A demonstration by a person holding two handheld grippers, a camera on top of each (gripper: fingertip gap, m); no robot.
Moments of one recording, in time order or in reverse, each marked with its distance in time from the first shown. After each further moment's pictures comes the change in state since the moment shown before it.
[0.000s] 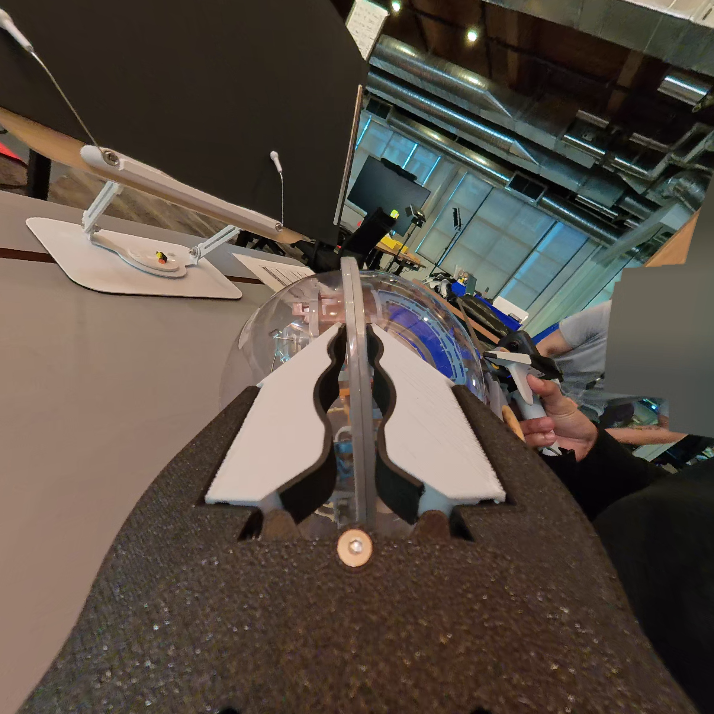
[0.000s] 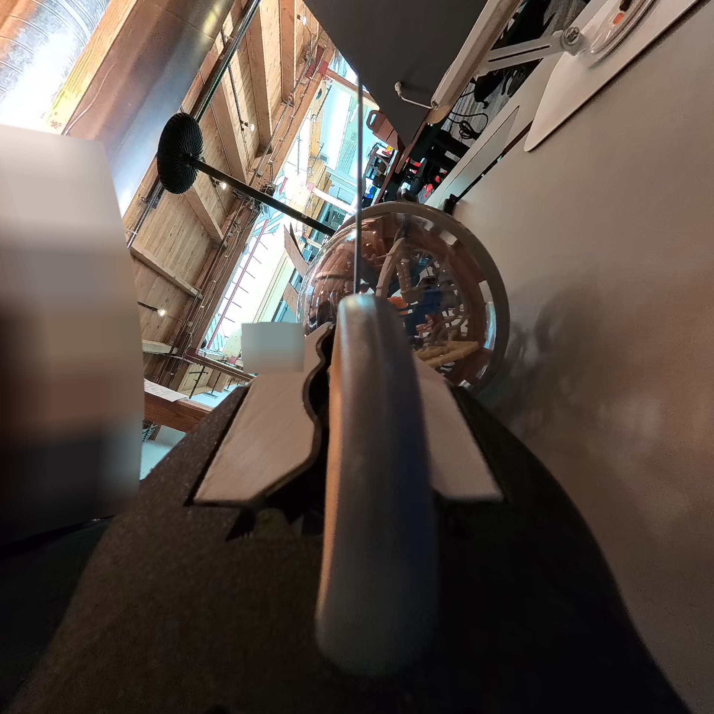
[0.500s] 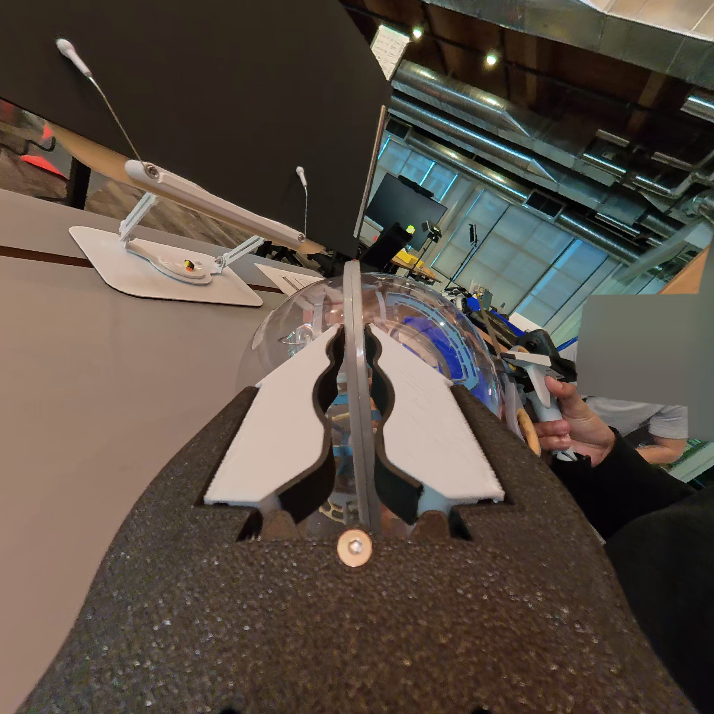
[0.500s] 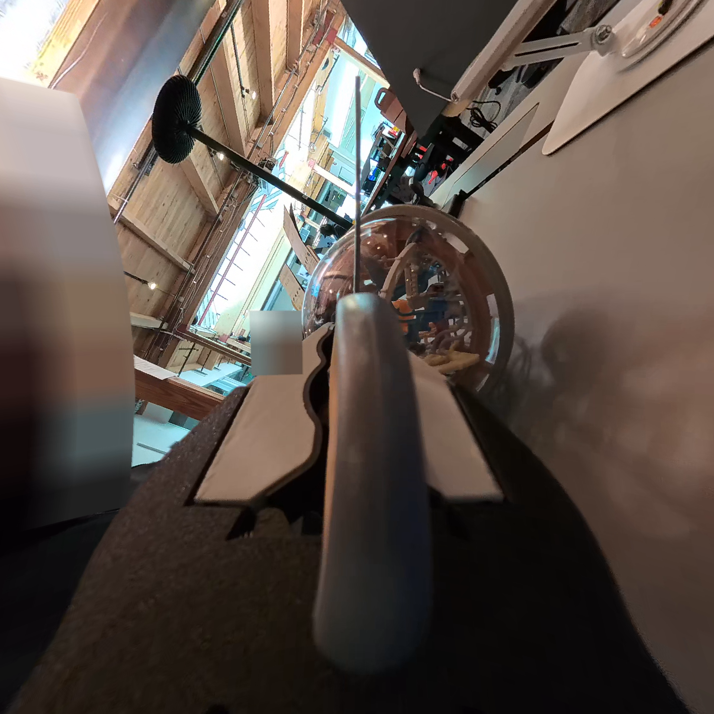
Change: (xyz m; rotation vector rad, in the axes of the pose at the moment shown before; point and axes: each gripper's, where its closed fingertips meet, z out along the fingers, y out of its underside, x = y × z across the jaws) left arm -0.015 -0.003 -0.003 0.042 -0.050 -0.004; right arm -0.008 -0.007 0.013 -0.050 -0.010 -0.062
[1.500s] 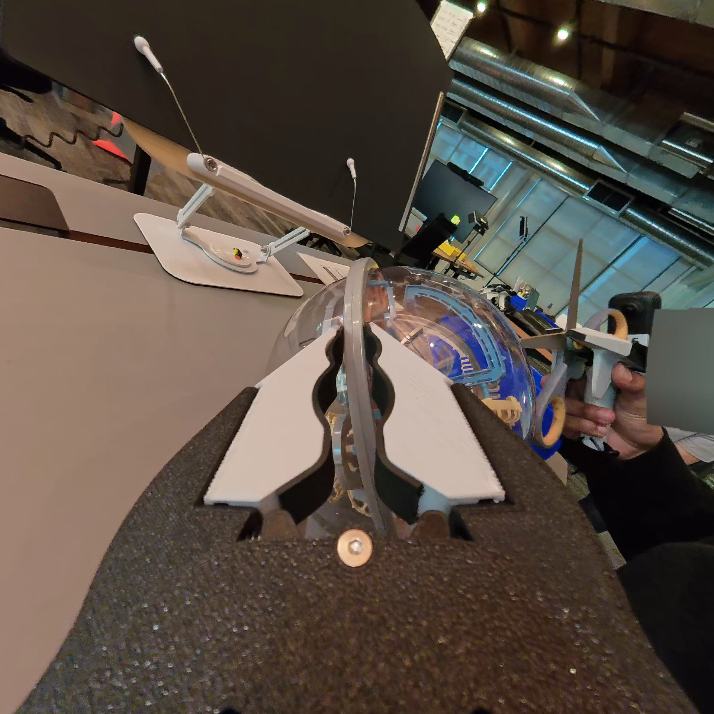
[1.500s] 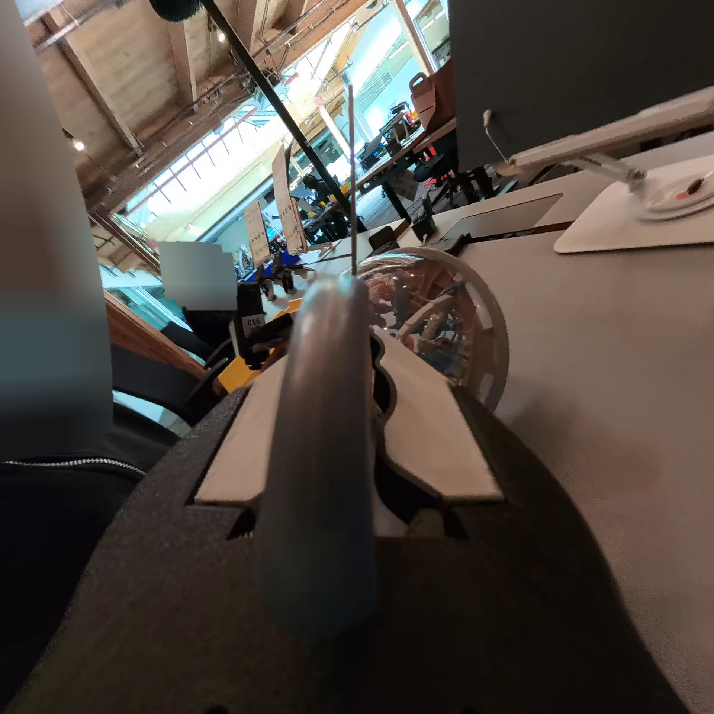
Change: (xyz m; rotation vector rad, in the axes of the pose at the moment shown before) left arm -0.026 -0.002 0.002 -0.035 -0.130 -0.006; right arm -0.034 -0.016 0.029 -0.085 -0.002 -0.424
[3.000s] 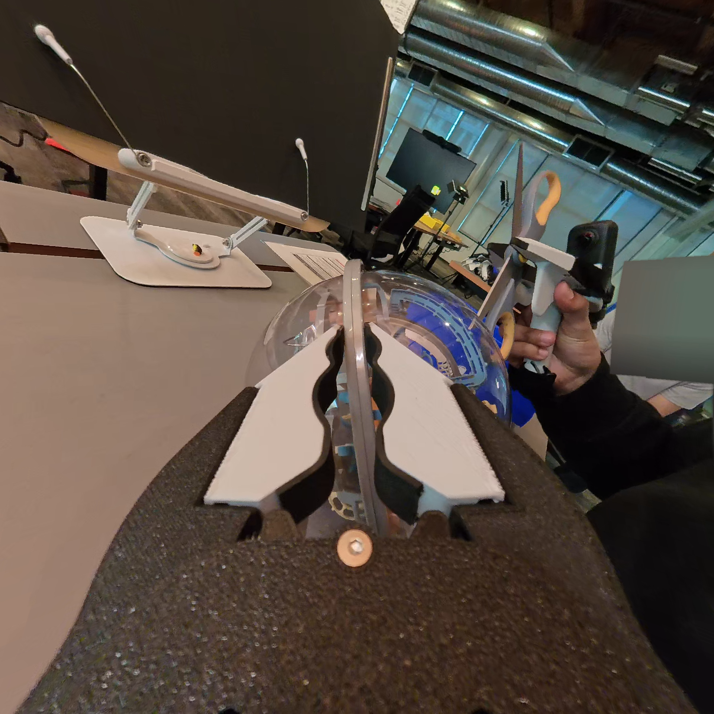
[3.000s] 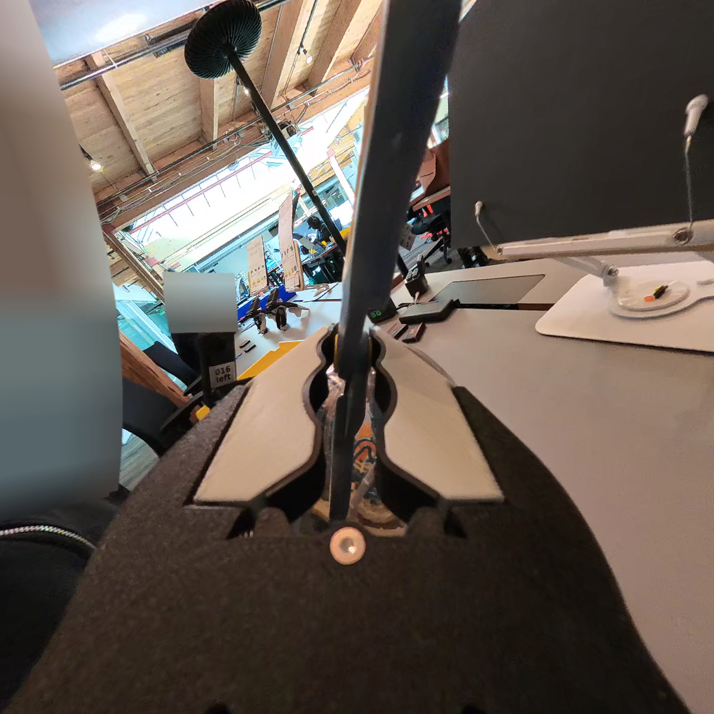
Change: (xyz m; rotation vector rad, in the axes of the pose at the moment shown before) left arm 0.036 0.005 -0.004 -0.057 0.070 0.073; right arm 0.009 -0.049 0.025 0.115 -0.017 -0.101
